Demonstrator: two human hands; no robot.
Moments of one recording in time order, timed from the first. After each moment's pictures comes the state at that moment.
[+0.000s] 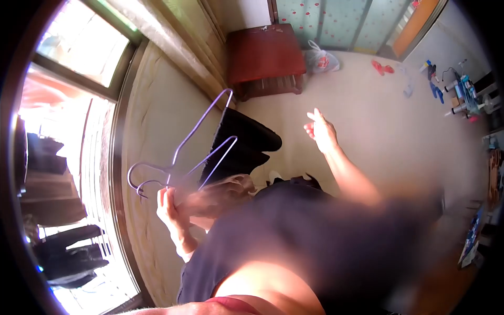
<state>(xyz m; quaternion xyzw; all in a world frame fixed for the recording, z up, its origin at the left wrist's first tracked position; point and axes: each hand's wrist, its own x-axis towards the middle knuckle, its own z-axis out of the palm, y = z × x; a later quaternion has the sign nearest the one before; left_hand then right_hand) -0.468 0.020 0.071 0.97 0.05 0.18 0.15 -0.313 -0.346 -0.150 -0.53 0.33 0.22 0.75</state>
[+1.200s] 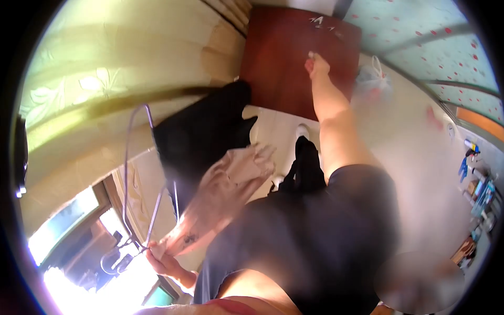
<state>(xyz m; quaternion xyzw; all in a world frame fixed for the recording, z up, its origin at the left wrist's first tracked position) -0.058 -0.084 0.107 0.83 0.50 0.24 0.04 0.458 -0.197 -0.438 -0.47 0.43 0.29 0.71</state>
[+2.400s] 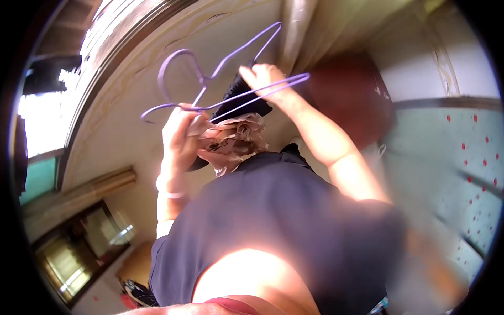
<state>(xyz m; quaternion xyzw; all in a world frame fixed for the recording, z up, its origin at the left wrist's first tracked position) -0.101 -0.101 0.083 0.81 0.38 0.36 0.26 0.122 -0.035 -0.042 -0.62 -0.65 0.26 0.36</state>
